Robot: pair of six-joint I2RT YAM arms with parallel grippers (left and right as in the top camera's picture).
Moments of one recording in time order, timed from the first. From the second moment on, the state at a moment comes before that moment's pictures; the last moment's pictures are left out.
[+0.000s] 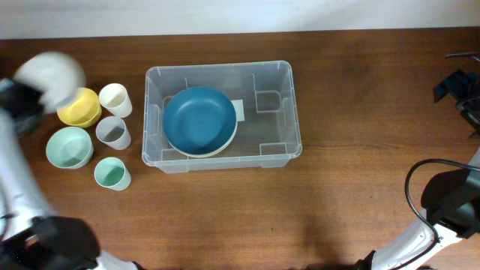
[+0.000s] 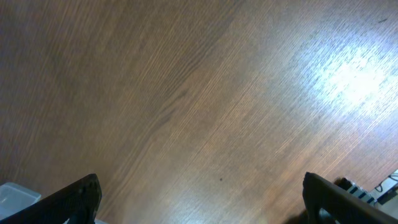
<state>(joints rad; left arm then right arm) 0.46 1.77 1.93 -1.23 0.19 -0.59 -0.51 2.03 2.27 -1.69 0.03 0.49</state>
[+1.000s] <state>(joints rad) -0.46 2.22 1.94 -0.92 0.05 -0.57 -0.51 2.03 2.27 -1.69 0.03 0.49</state>
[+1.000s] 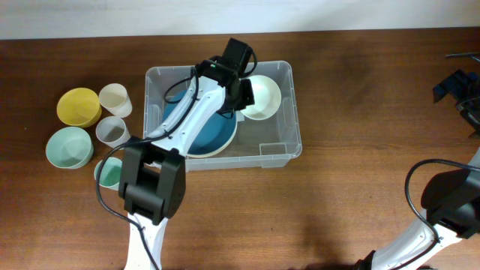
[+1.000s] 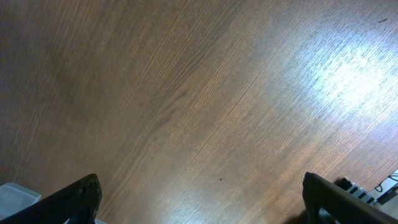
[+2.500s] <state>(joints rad) -0.02 2.26 2.80 -1.67 -0.11 -0.50 -0.51 2.03 2.27 -1.69 0.03 0.49</state>
